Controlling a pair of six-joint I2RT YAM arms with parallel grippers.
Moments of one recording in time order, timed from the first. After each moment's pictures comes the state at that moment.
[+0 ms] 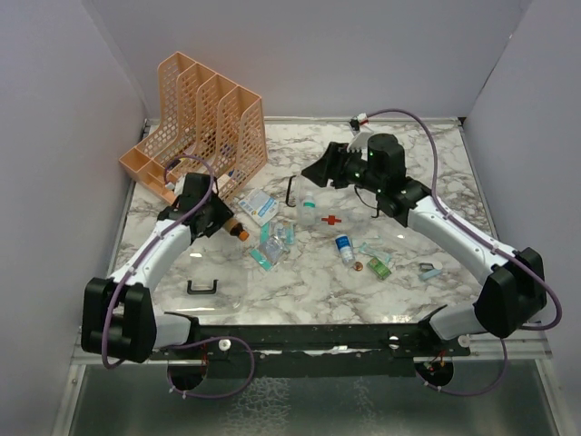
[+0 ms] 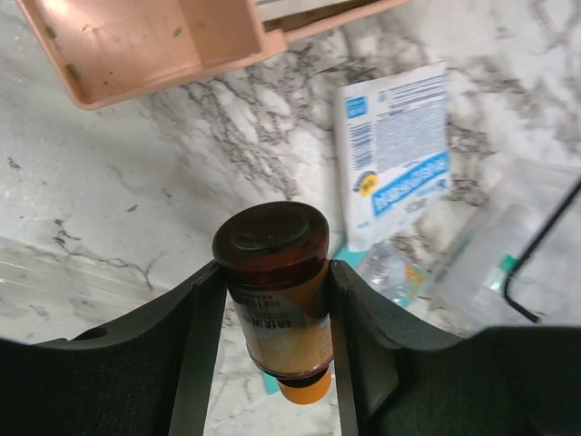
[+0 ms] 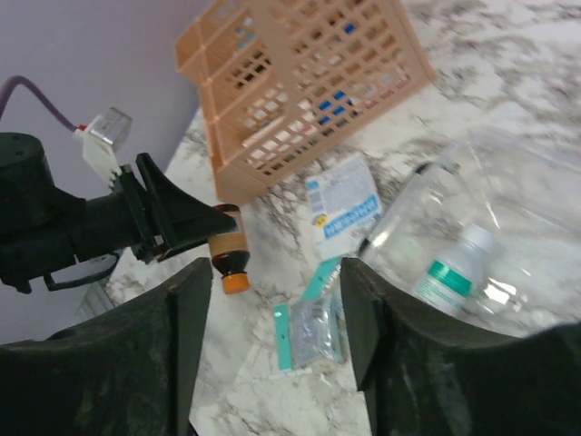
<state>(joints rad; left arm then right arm) -0.21 1.31 0.82 -0.45 -0.10 -0.91 0.54 1.42 1.16 -0.03 -0.26 0.54</state>
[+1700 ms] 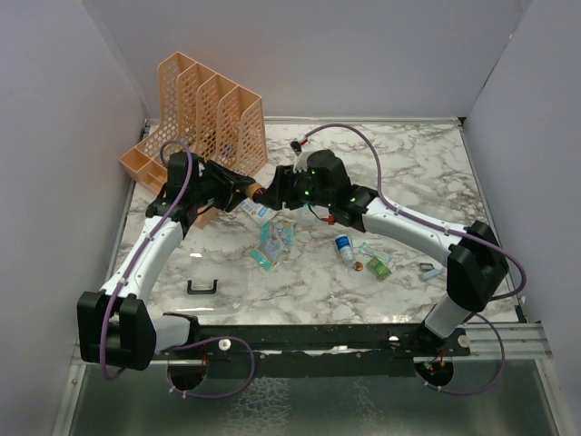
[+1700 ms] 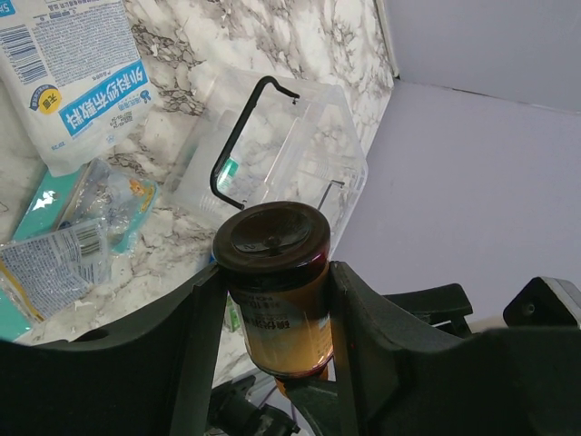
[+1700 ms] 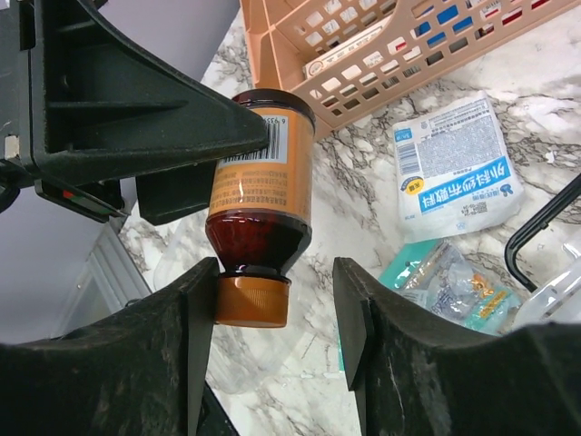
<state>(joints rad) -0.15 1.23 0.93 -0.28 0.40 -1.25 0.81 1.66 1.28 0.02 -0.18 0.57</state>
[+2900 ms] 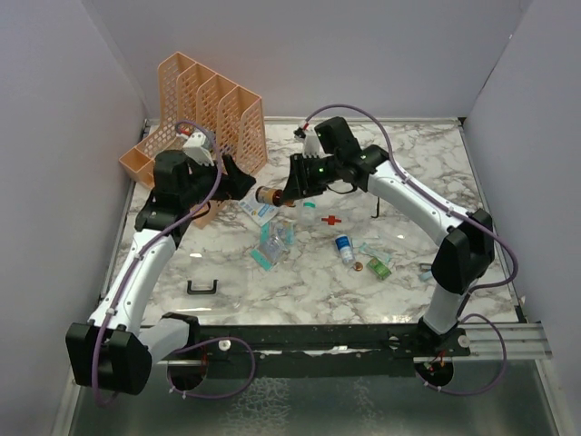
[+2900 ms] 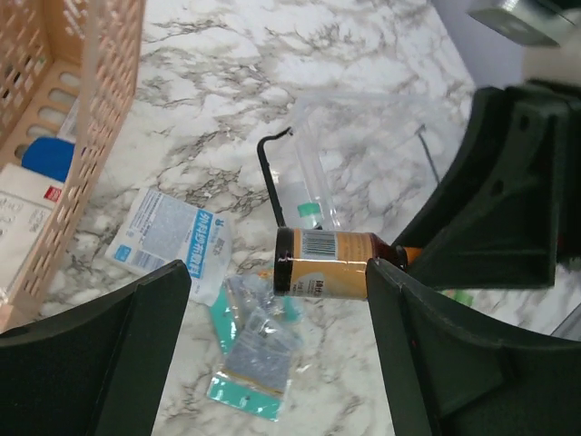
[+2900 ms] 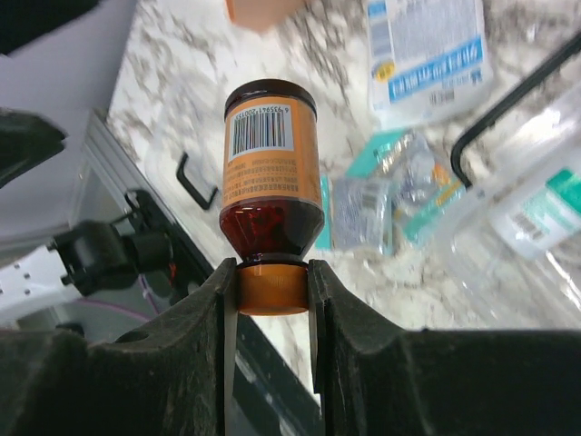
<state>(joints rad) -0.15 1.09 0.96 -0.20 0.42 -0.44 0.66 1.77 1.65 -0.58 -0.47 0.43</state>
